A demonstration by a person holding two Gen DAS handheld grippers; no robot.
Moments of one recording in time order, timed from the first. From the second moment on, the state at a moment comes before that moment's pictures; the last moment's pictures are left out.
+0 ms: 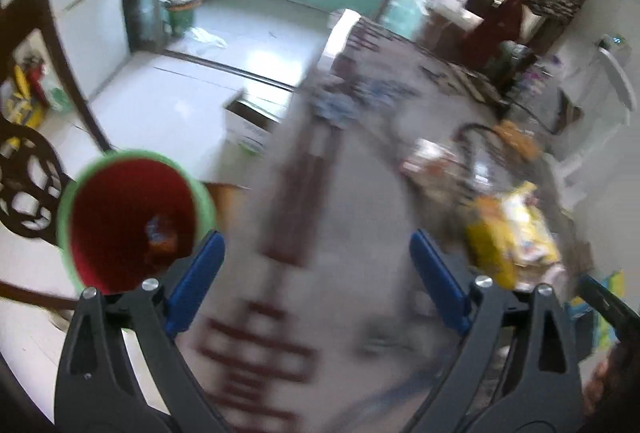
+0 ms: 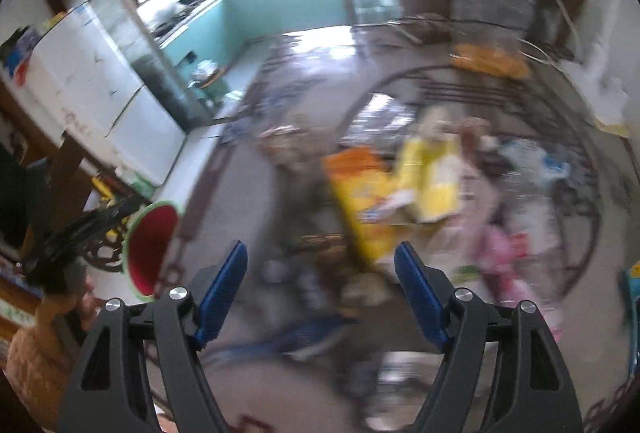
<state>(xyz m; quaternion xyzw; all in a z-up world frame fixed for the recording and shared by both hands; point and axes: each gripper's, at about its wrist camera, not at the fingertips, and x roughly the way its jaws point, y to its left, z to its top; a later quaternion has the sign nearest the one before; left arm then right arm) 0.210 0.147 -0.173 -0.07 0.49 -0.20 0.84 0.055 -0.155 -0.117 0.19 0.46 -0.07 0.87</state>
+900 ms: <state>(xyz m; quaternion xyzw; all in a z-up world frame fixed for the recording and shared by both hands) 0.119 0.023 -0.204 -0.05 0.56 -0.17 0.81 0.132 -0.237 -0.169 0.23 0.54 0.03 0.81</state>
